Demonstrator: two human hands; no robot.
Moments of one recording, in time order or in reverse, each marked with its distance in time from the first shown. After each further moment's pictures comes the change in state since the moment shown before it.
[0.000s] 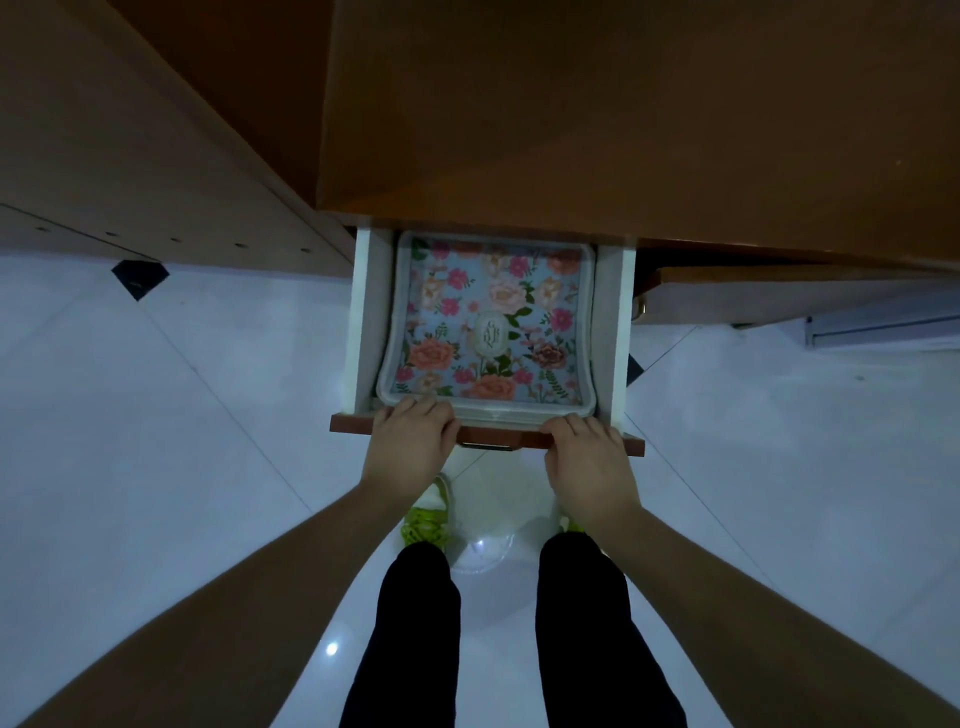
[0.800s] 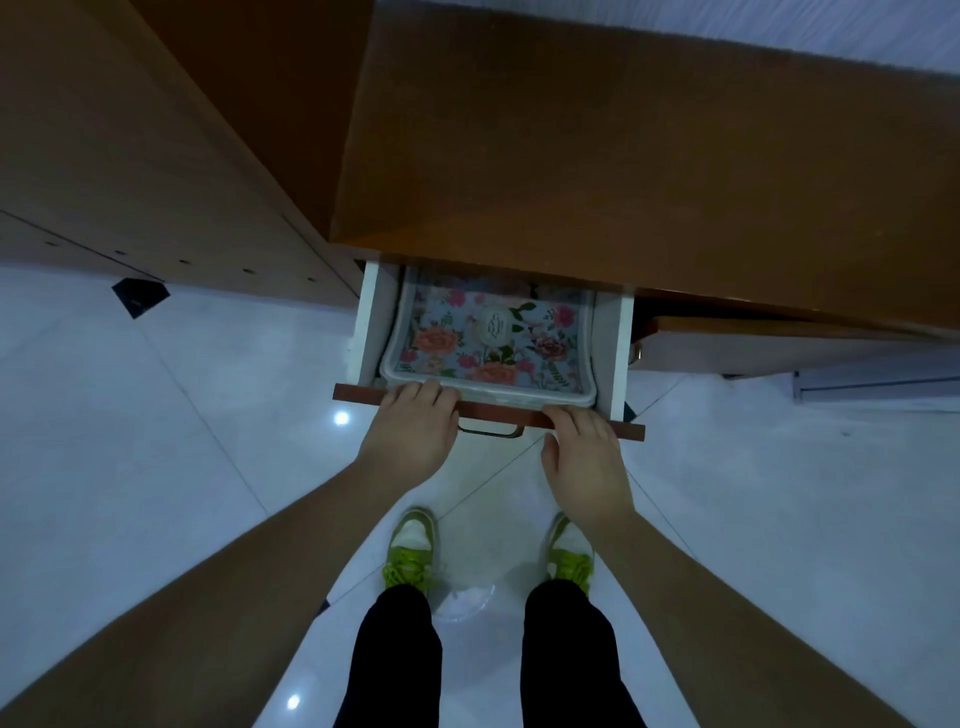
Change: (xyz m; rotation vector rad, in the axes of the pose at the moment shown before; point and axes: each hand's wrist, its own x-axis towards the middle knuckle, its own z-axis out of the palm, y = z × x) left_hand 0.046 -0.009 -0.012 0.162 0.083 0.182; right_hand 0.042 0.005 -0.005 0.127 0.113 0.019
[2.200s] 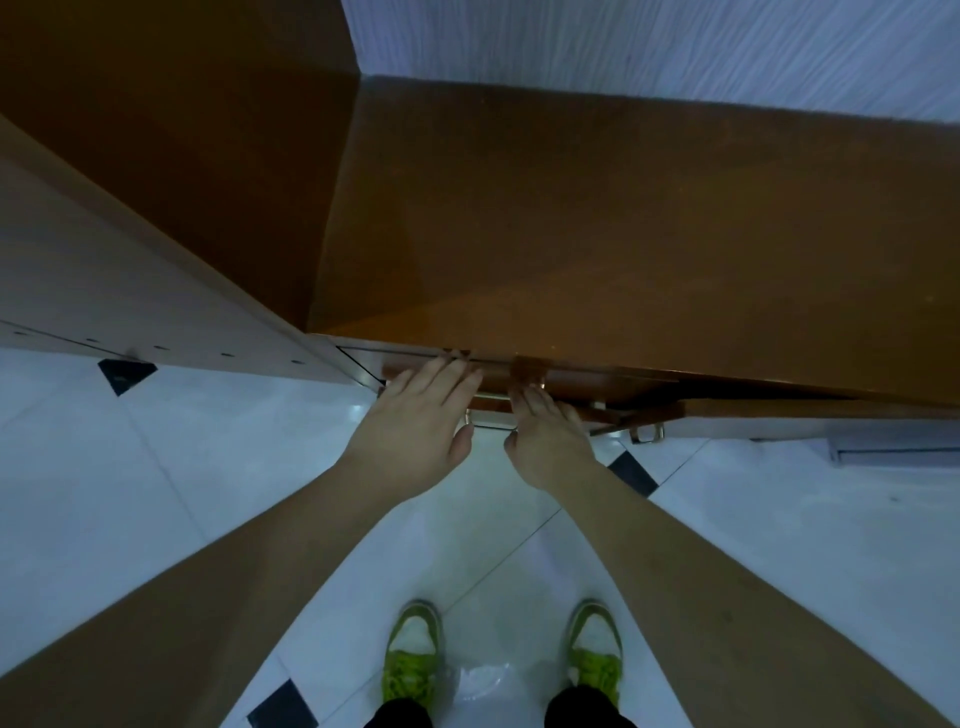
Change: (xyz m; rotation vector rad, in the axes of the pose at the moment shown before) left_hand 0.101 -0.031 -0.039 0.100 -0.029 0.135; right_hand 0.158 -0.017 0.027 -0.241 -0.448 -0.010
